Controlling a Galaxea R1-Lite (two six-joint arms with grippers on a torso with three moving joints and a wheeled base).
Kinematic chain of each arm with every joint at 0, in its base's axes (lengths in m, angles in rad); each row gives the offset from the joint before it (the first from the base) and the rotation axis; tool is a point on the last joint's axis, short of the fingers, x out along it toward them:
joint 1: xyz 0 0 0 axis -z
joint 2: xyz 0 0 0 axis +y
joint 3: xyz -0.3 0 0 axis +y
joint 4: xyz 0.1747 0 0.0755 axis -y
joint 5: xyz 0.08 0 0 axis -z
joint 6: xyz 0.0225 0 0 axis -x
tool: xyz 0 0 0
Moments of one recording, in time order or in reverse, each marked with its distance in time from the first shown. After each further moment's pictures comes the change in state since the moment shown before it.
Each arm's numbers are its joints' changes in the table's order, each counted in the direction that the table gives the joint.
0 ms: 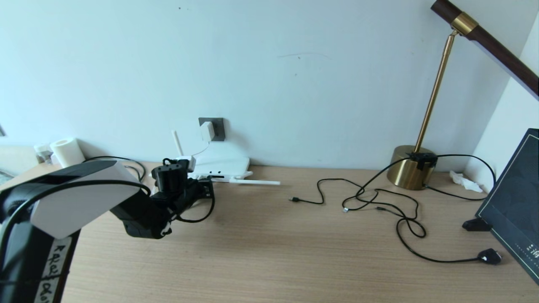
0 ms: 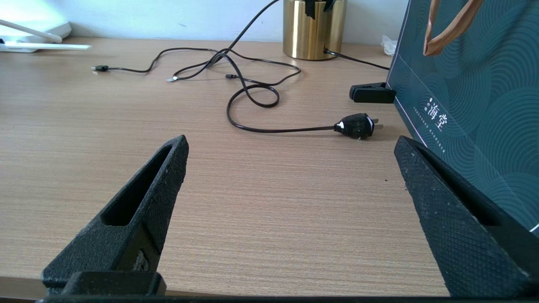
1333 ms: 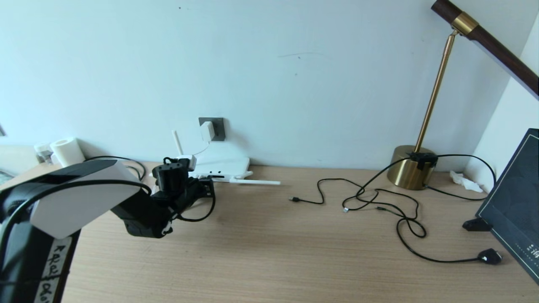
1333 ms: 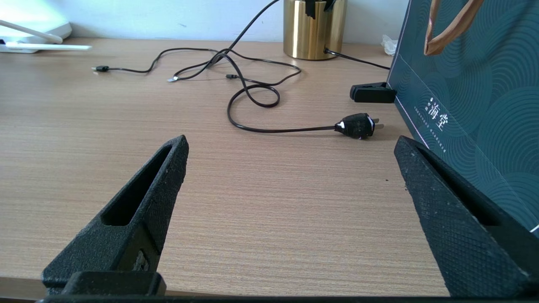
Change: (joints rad) left arm 0.010 -0.005 -0.006 -0.004 -0.003 0.000; right arm 0.000 0.000 0.000 0.000 0.000 -0.003
